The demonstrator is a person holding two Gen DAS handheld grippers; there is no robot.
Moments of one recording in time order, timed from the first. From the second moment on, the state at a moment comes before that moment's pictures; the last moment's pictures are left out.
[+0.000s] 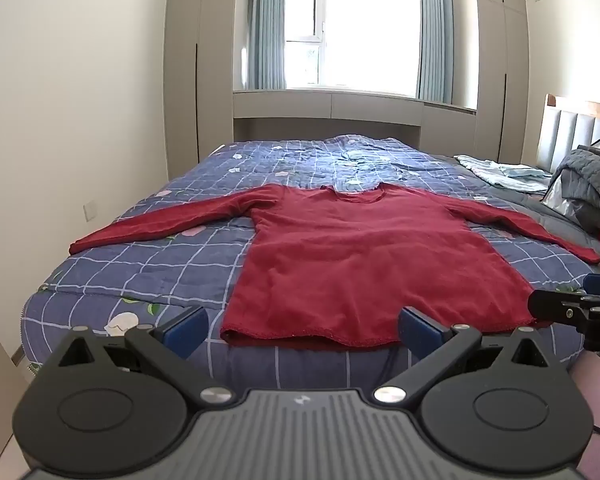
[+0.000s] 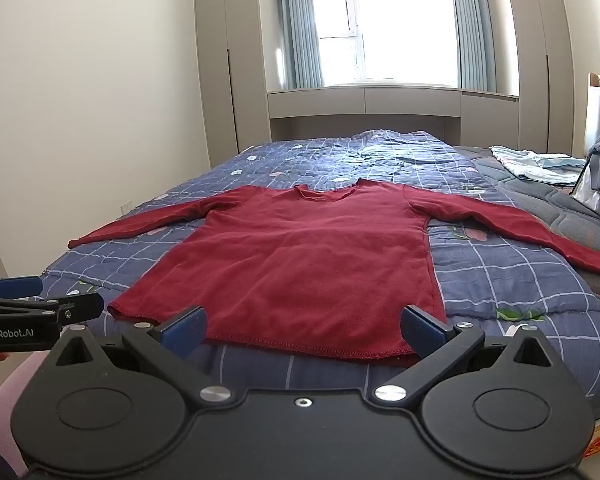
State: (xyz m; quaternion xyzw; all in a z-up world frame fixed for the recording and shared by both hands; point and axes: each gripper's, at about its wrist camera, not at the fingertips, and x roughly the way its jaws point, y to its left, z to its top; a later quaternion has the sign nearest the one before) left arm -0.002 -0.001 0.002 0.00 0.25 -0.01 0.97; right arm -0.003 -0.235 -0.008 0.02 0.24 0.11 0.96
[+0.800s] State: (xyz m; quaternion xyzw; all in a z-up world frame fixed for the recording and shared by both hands) left arm 0.086 -0.011 0.035 0.00 0.25 0.00 0.97; right arm 0.041 -0.244 0.021 -0.03 0.24 0.05 0.97
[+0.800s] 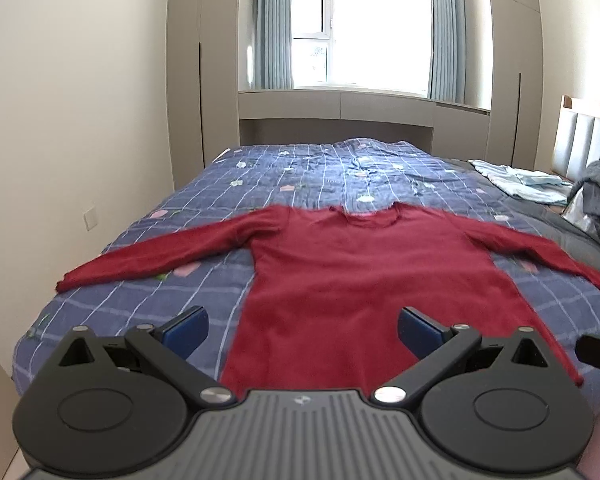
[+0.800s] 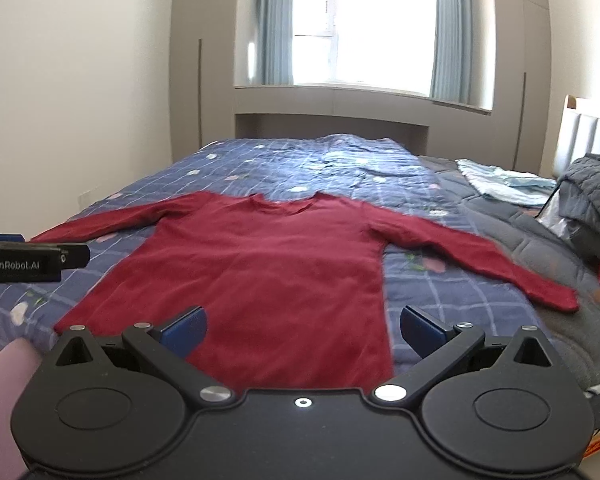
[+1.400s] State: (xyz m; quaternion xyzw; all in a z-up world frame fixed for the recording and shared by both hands) left arm 0.219 -0.073 0.031 0.04 0.31 -0.03 0.95; right arm 0.150 -0.308 0.004 0.00 0.28 0.03 0.96
